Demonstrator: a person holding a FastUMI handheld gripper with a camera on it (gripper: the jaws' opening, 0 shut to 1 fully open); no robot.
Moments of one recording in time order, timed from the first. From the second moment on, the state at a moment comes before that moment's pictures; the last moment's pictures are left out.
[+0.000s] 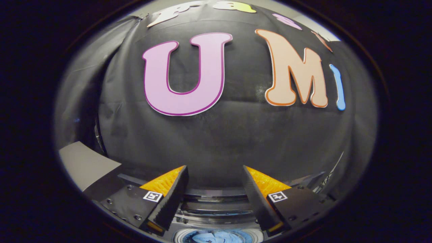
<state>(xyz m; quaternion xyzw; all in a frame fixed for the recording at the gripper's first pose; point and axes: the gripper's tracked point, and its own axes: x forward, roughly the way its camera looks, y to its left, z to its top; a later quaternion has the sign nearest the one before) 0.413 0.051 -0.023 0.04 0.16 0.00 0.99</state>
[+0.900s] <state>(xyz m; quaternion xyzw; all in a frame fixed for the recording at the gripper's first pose) 0.363 0.054 -0.025 0.04 0.13 0.01 0.99</state>
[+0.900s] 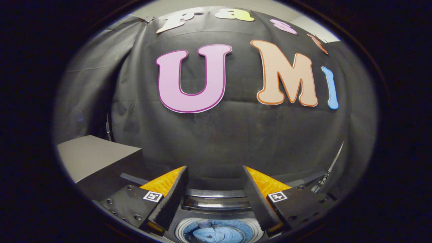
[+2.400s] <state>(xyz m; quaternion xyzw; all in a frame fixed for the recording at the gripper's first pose) 0.283 0.049 -0.090 0.13 0.19 0.00 0.97</state>
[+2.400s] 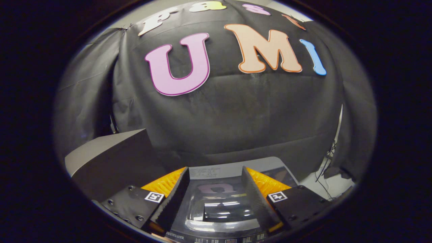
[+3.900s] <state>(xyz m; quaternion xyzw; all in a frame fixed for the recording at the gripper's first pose) 0.147 -0.037 -0.038 0.01 0.02 -0.01 1.00</state>
